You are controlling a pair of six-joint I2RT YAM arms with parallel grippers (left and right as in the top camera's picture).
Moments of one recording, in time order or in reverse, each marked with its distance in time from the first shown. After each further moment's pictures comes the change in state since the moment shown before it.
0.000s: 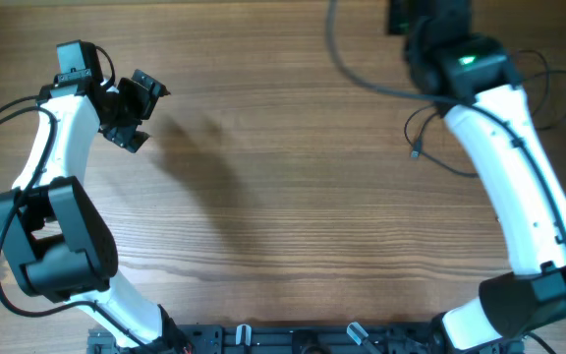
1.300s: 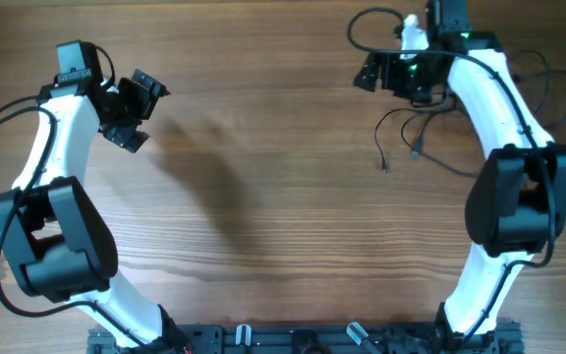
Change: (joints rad) left arm 0.000 0.000 0.000 0.000 0.000 0.000; right arm -0.212 0.376 -0.068 -0.274 -0.961 0.075
